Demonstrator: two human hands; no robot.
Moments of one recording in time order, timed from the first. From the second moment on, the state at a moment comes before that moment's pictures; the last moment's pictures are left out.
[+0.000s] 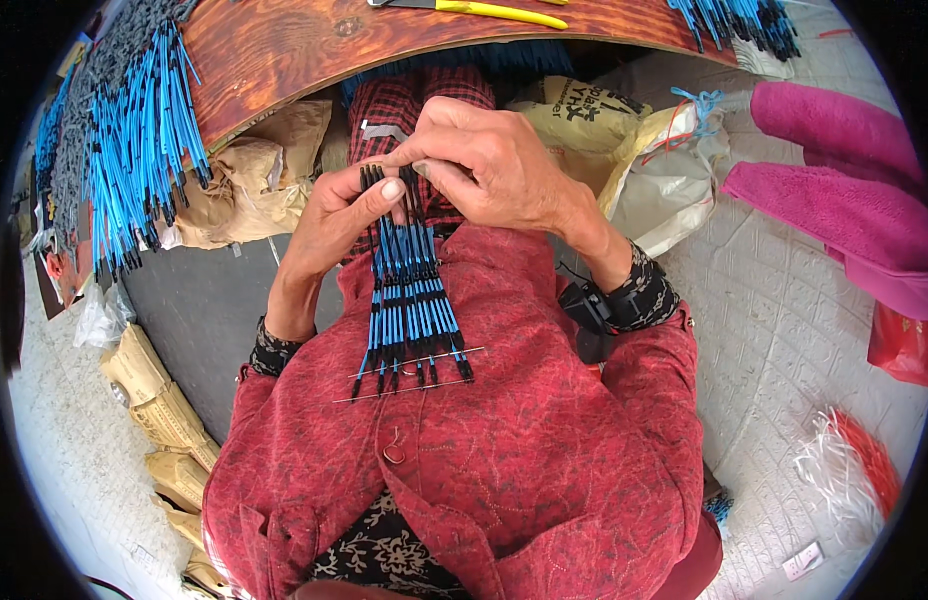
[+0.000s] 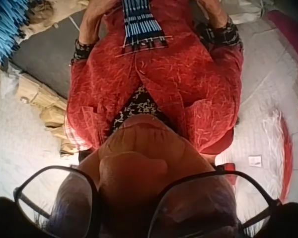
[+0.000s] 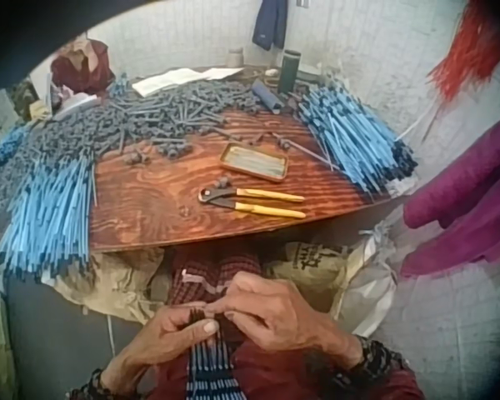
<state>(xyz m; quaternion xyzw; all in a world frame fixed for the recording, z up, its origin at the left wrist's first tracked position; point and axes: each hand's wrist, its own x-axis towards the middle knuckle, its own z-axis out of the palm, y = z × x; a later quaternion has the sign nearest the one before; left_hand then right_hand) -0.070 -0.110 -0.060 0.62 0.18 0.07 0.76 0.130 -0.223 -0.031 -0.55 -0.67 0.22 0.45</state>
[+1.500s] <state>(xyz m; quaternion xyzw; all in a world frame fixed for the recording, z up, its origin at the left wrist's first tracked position) -0.083 -0.112 -0.058 0.62 0.19 0.06 0.76 0.117 -0.220 -0.034 -0.55 -0.64 0.24 0.47</state>
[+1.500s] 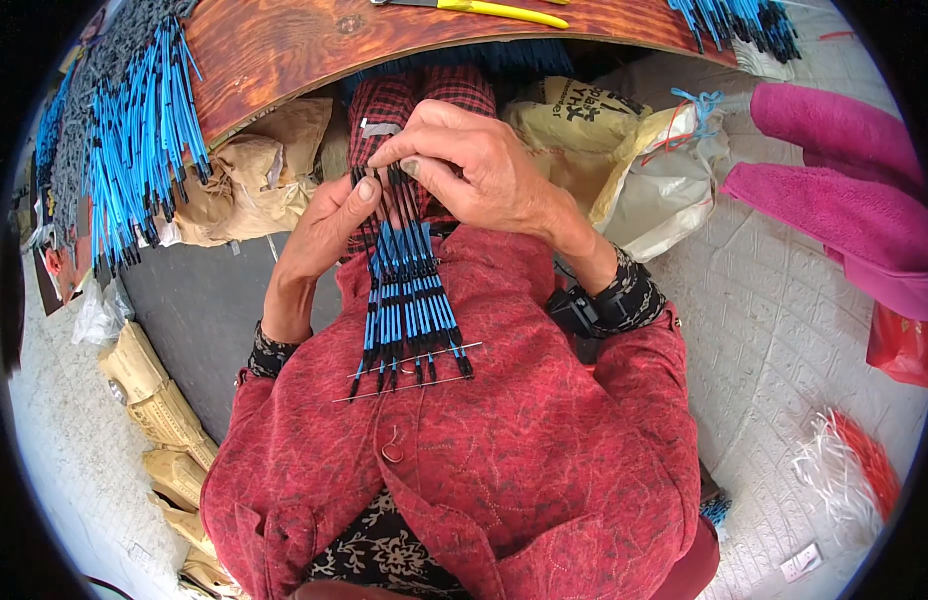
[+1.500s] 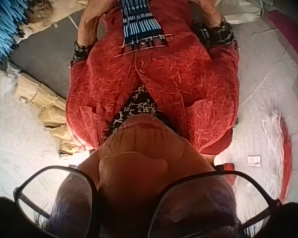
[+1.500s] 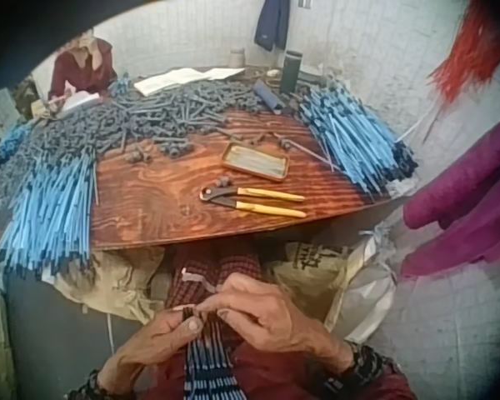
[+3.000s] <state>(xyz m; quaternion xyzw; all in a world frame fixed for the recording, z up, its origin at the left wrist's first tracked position) -0.083 -0.108 -0.053 0.69 0.19 0.02 0.70 0.104 -0.217 -0.037 -0.58 -0.64 0.18 0.47</state>
